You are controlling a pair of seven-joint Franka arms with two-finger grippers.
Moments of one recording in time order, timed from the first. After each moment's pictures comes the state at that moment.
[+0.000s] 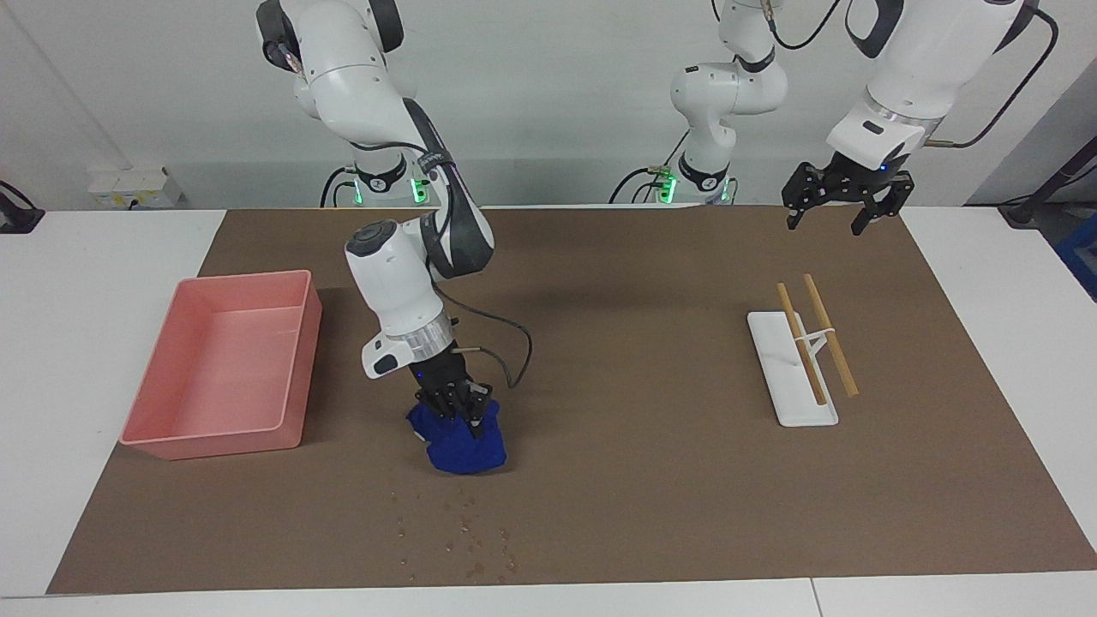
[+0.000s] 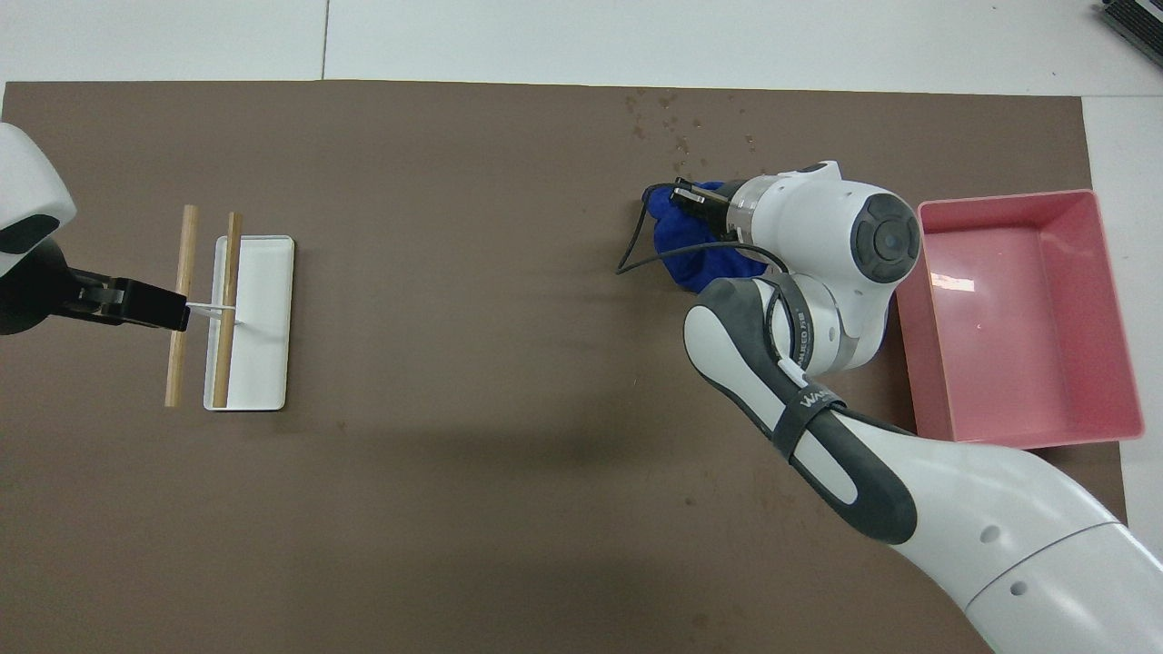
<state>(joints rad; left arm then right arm) -0.06 -0.07 -0.06 -1.65 -0.01 1.59 0.09 0.25 0.48 0.07 -1.67 0.27 2.60 0.47</state>
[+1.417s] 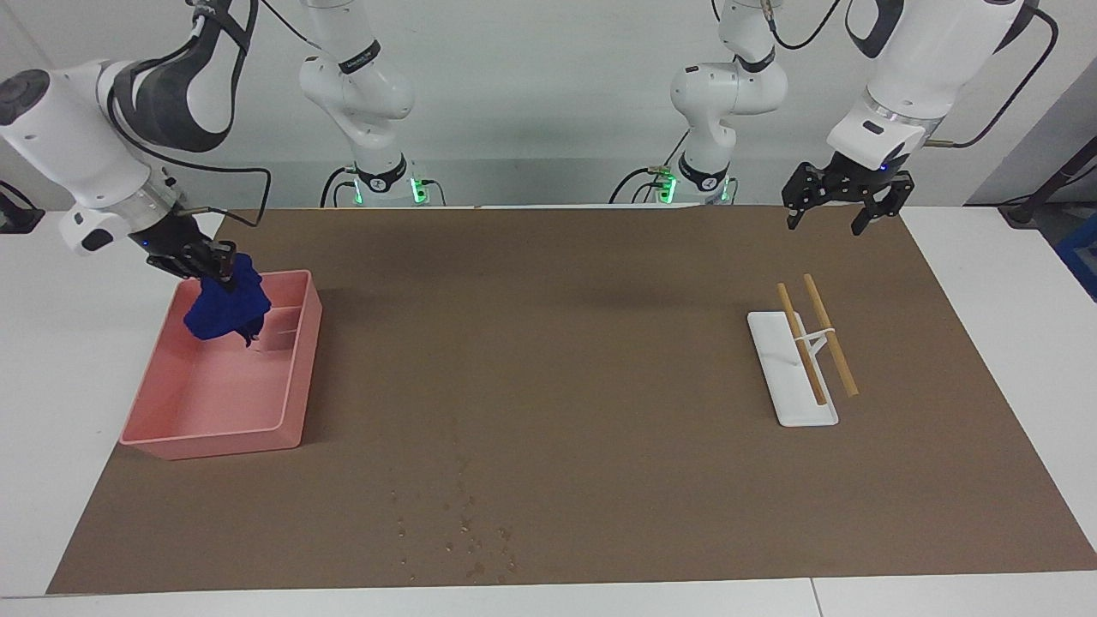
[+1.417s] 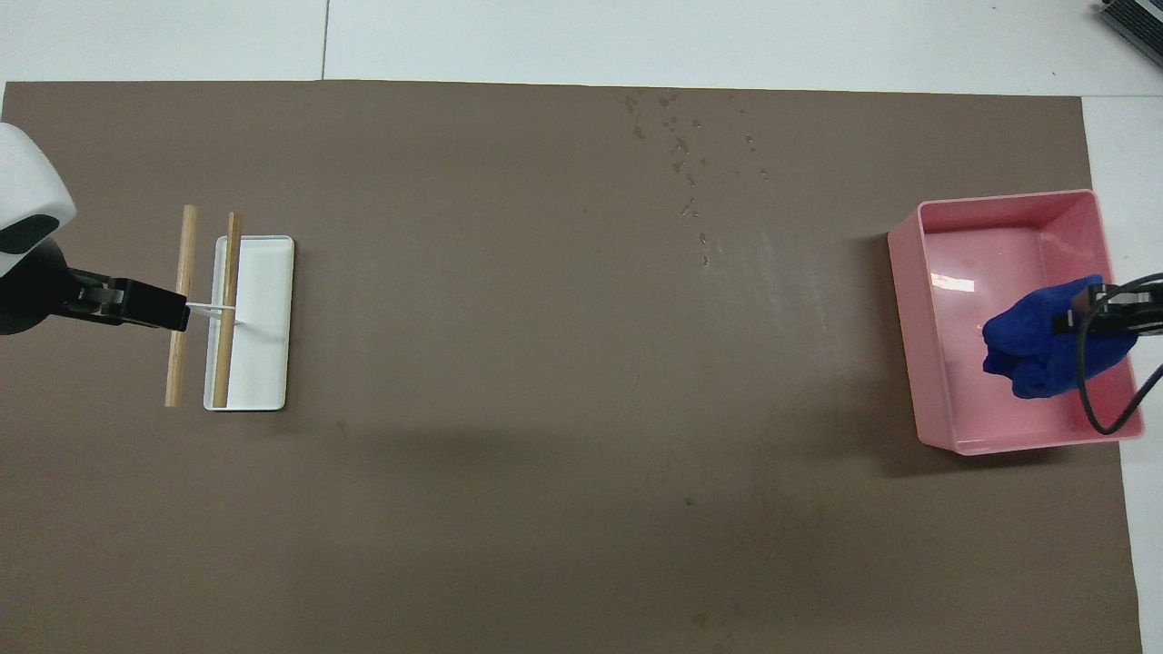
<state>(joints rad) -0.06 -0.07 -0.06 -1.65 -0.01 1.59 0.09 -0.36 -0.01 0.06 -1.97 0.10 1.89 -0.28</state>
